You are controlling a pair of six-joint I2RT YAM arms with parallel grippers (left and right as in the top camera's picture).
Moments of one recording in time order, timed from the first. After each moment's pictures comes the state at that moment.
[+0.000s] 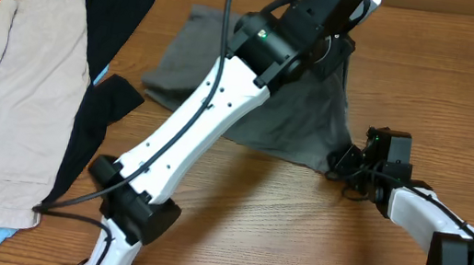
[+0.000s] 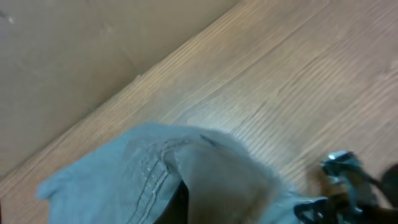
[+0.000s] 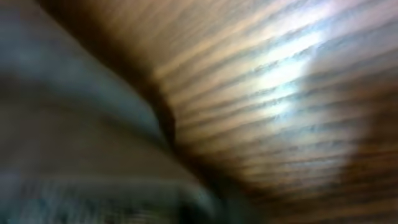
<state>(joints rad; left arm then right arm) -0.70 2.10 2.45 -1.05 -0.09 0.05 0.03 1.60 0.60 -0.05 -0.33 0.61</state>
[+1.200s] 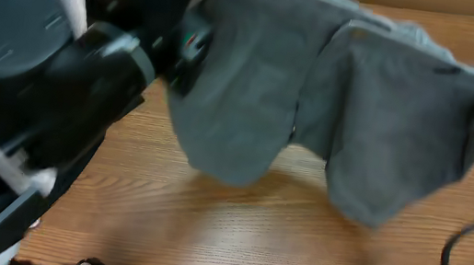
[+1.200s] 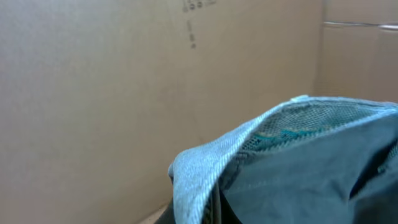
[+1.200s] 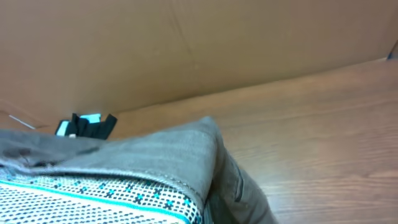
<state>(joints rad) -0.59 1.45 2.45 -1.09 -0.11 0.13 -0.20 1.35 2.51 -1.63 -0.30 0.14</state>
